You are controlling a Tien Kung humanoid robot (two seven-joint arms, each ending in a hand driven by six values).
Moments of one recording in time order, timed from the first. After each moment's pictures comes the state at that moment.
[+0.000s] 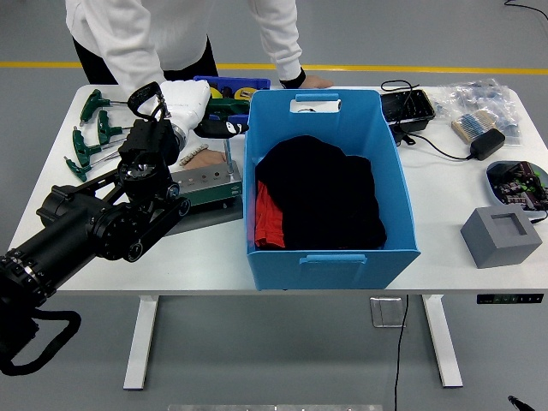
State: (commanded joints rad) left arm -0.89 0.06 -0.72 -0.78 2.13 0.20 0.43; right arm 0.19 -0.22 0.36 0.20 -0.31 -0.14 -0.04
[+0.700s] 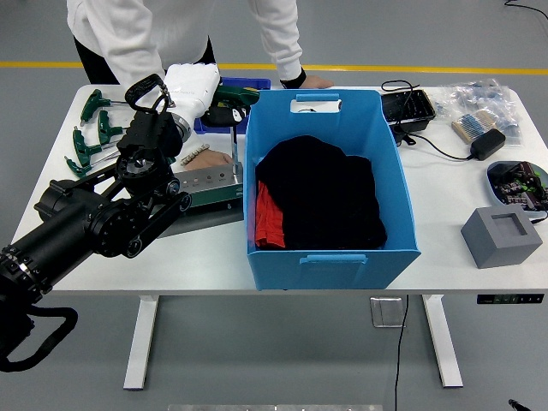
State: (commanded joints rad) left arm -0.92 0.08 -0.71 -0.83 2.12 0.24 0.38; right arm 0.18 -0.22 0.37 0.20 -0.32 -0.14 -0.05
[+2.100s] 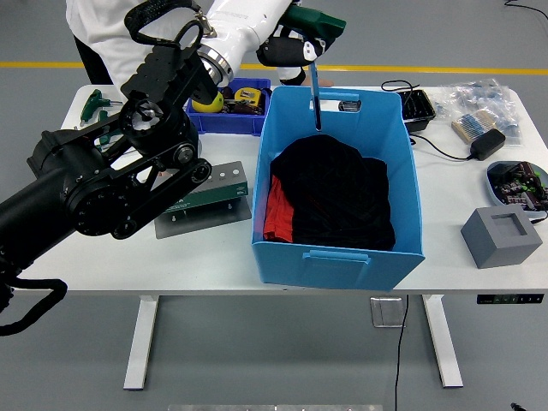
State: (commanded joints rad) left arm -1.03 0.14 -0.68 -1.28 2.04 0.18 0.36; right arm 0.18 -0.22 0.36 0.20 -0.29 -0.15 -0.04
